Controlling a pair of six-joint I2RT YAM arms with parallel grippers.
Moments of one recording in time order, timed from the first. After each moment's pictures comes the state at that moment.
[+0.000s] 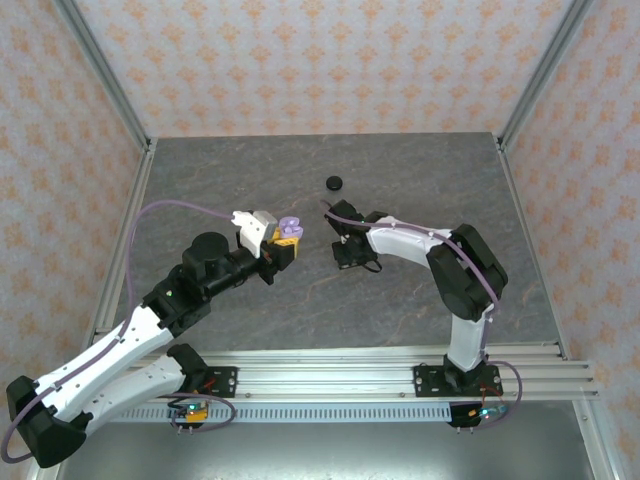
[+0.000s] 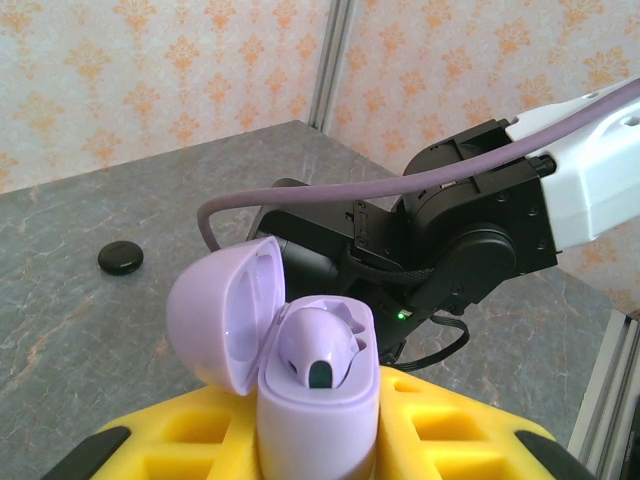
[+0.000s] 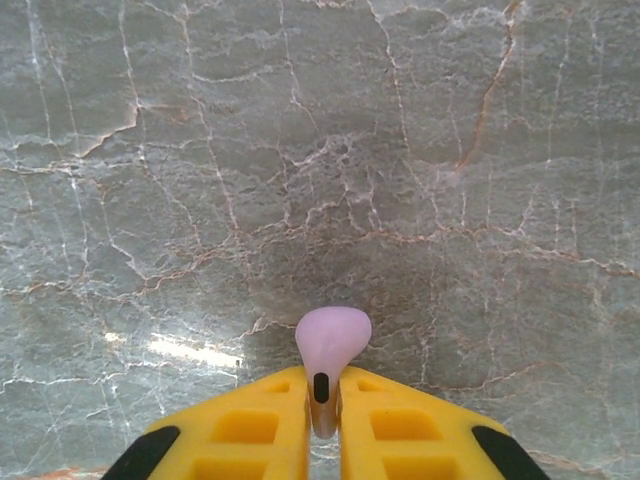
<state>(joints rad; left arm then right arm) -0.68 0.80 0.71 -0.12 0.11 -0.18 0.69 1.87 1.21 -0.63 0.07 0.42</state>
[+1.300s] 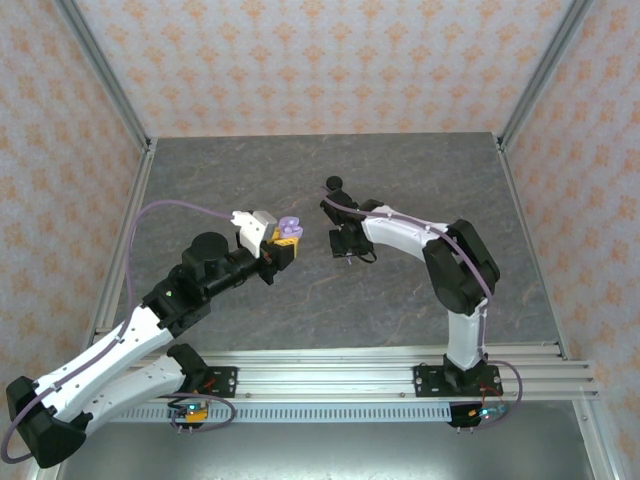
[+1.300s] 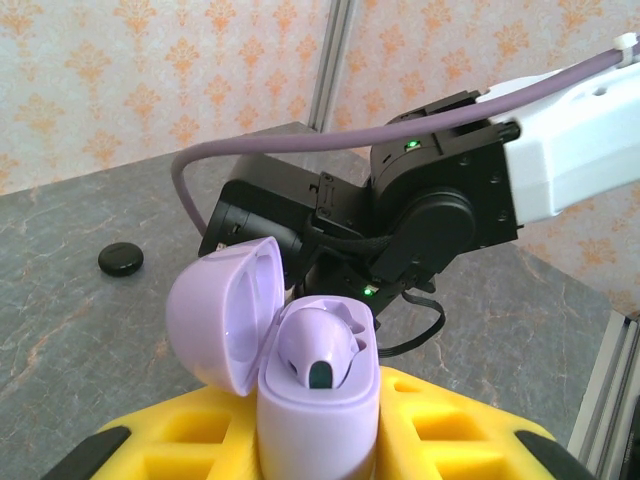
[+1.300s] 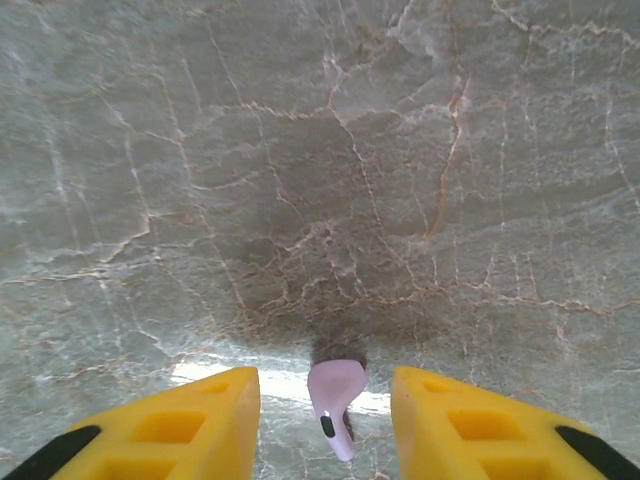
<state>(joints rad) -0.68 0.79 0.71 -0.12 0.10 -0.18 0.68 1.94 1.36 -0.73 0.10 0.51</state>
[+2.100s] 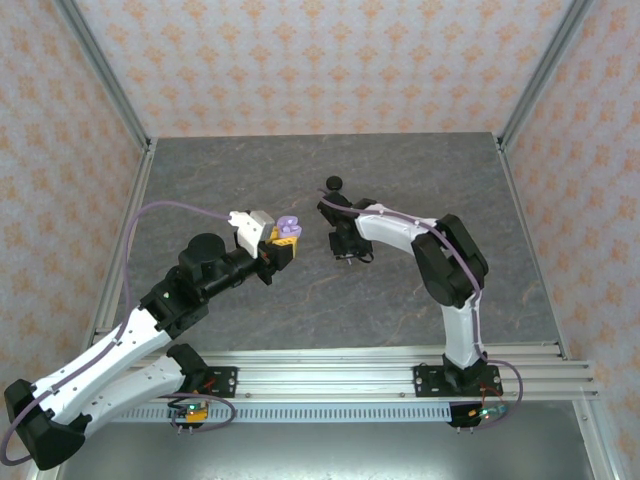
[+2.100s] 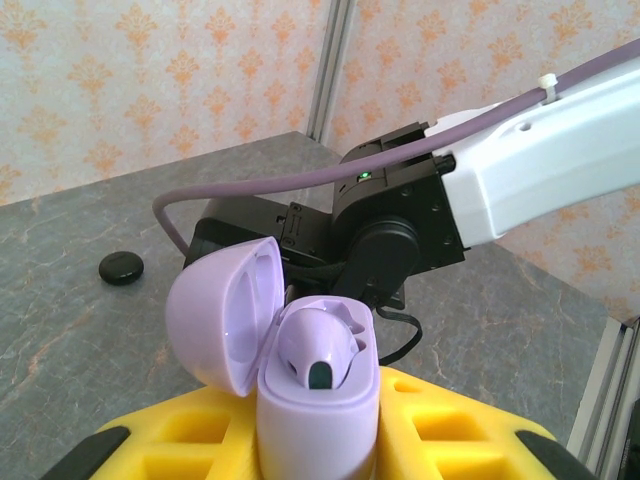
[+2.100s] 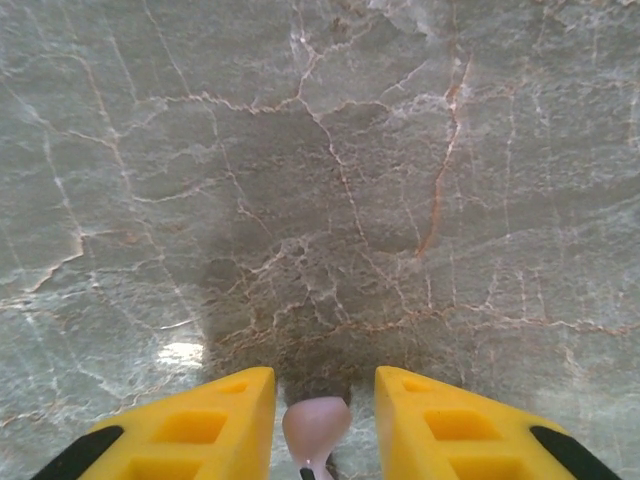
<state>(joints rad) -0.68 0.78 0.71 -0.12 0.10 -0.18 0.67 2.01 1.41 -0.78 0.12 0.52</state>
